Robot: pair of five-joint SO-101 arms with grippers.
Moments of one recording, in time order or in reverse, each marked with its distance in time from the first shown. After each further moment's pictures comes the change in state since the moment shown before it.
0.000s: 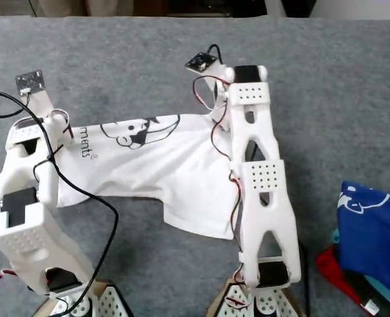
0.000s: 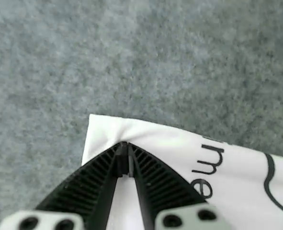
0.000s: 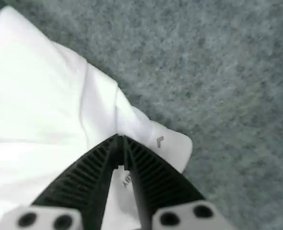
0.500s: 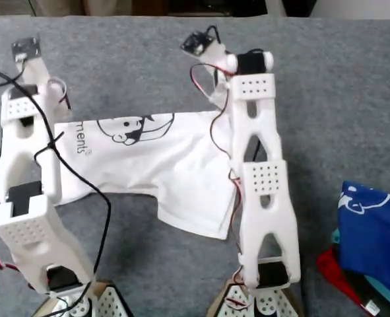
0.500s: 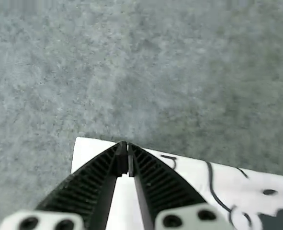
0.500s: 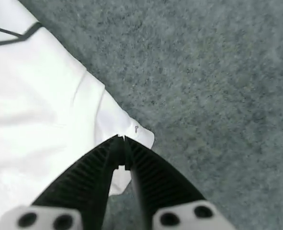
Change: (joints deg) left arm 3.4 2.6 -27.1 23.3 -0.3; right arm -1.9 -11.9 -2.0 2.9 2.9
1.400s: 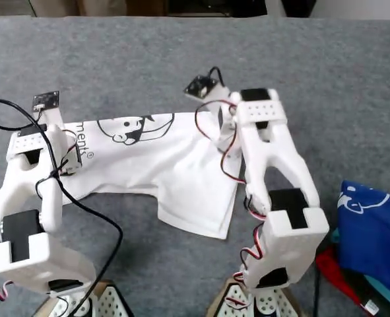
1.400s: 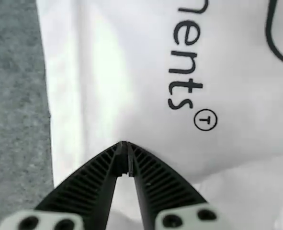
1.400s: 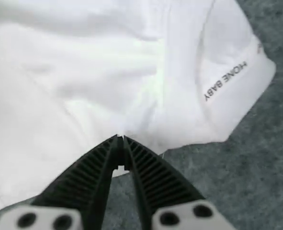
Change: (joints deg) left arm -0.8 -17.8 39.3 -2.7 -3.0; right arm 0.4 -45.3 91.4 -31.6 0.0
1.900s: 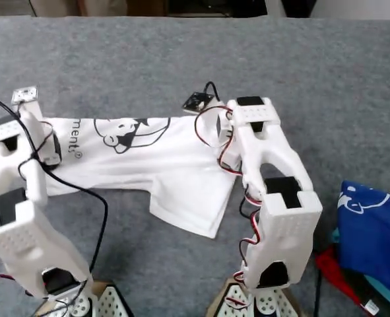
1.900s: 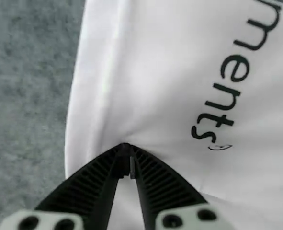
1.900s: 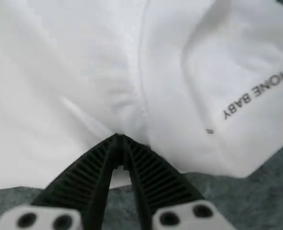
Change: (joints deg) left arm -9.1 19.2 -22.7 6.1 -11.0; right arm 0.8 9.0 -1.7 -0.6 5.5
